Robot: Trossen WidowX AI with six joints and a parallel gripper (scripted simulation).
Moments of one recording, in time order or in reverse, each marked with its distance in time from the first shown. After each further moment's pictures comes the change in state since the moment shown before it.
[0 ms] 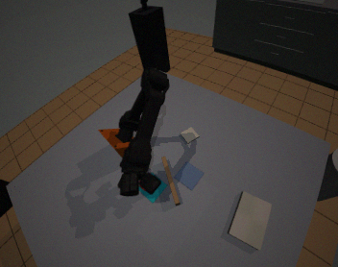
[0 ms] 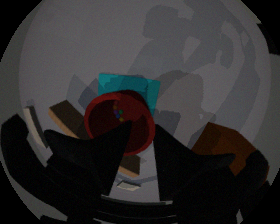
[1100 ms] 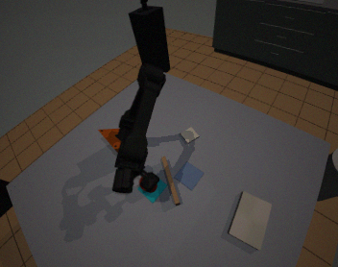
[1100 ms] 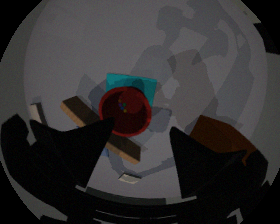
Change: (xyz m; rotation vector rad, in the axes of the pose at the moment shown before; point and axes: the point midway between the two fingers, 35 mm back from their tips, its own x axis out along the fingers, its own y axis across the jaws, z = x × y) arm -0.036 -0.001 -0.001 0.004 0.001 0.004
